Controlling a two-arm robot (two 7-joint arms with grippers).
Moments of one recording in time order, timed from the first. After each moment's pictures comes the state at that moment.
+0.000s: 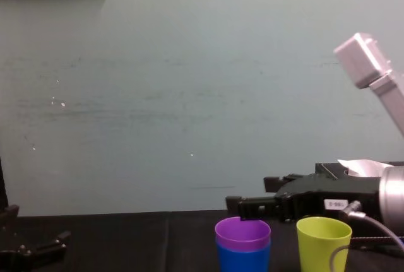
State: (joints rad) left arm -0.20 0.60 0.45 -1.41 -0.25 -0.12 0.03; right arm 0.43 0.42 -0.50 -1.42 0.40 0.19 0.48
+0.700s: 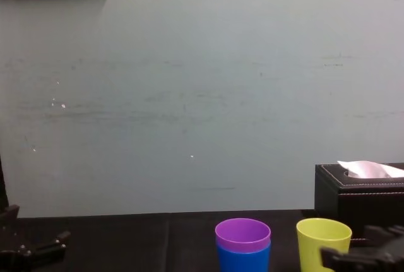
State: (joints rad) left arm -0.20 0.60 0.45 -1.41 -0.25 -0.12 0.03; right arm 0.07 0.51 -0.32 -1.64 0.39 0.14 0.27
